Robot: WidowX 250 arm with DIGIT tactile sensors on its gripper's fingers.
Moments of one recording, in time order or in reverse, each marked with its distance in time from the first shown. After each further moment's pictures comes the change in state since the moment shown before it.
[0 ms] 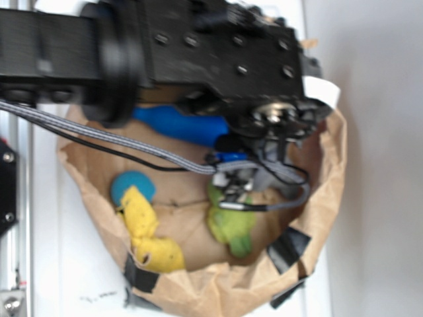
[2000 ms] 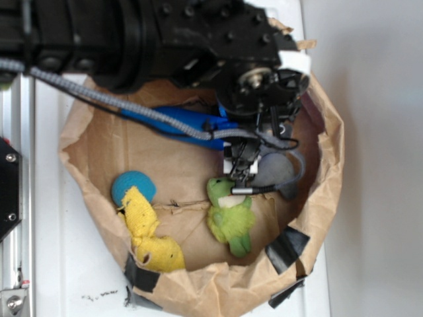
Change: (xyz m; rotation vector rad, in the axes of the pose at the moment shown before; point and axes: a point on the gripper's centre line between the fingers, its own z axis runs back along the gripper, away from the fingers) arm 0.000 0.011 -0.026 -0.088 -0.118 0.110
